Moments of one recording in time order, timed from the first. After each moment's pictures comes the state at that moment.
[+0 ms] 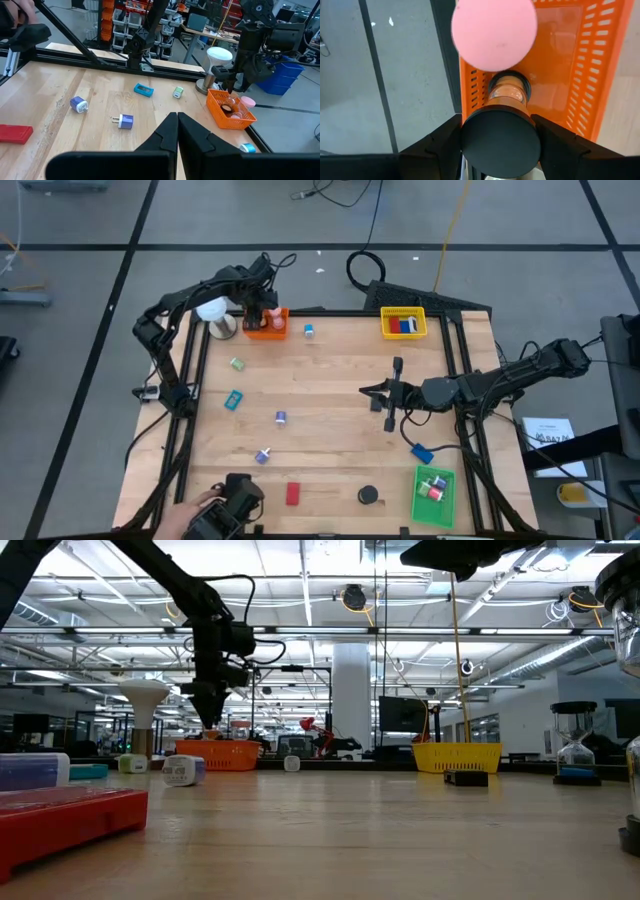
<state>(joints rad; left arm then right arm) 0.90 1.81 1.42 -0.89 -0.13 0.95 0.28 1.06 0.68 0.19 0.47 -0.12</state>
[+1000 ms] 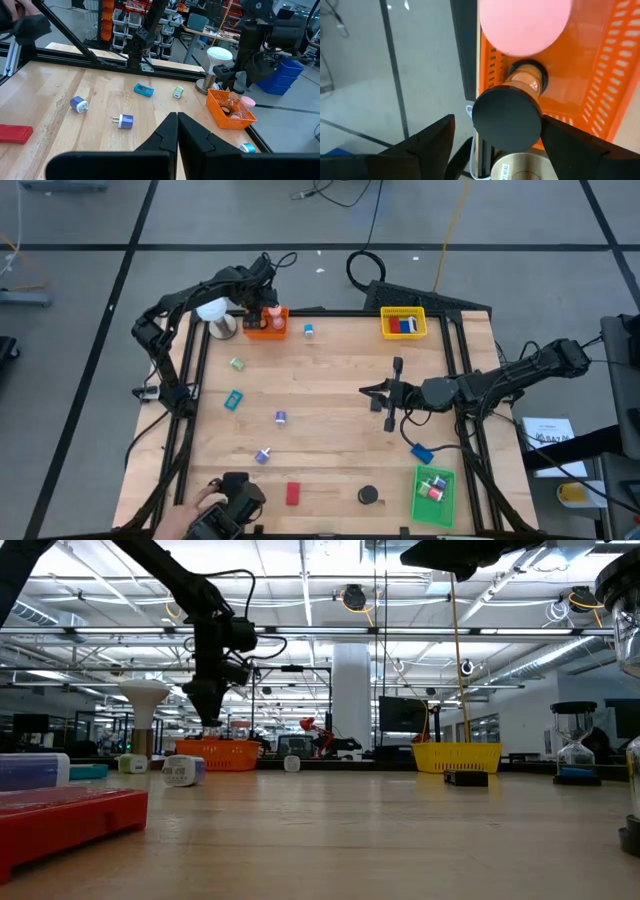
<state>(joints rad) 0.88 1.80 1.42 -0.87 -0.24 0.90 0.28 1.06 0.68 0.19 0.47 -0.12</state>
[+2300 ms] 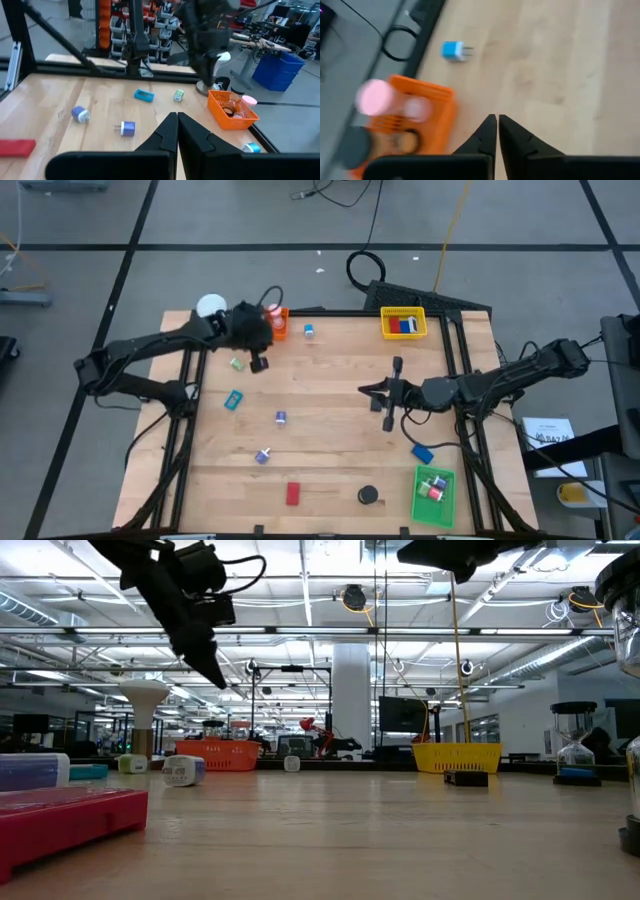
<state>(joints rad) 0.53 1.24 0.89 -0.52 0.01 0.33 0.27 1.07 0.68 0.23 0.48 -0.07</state>
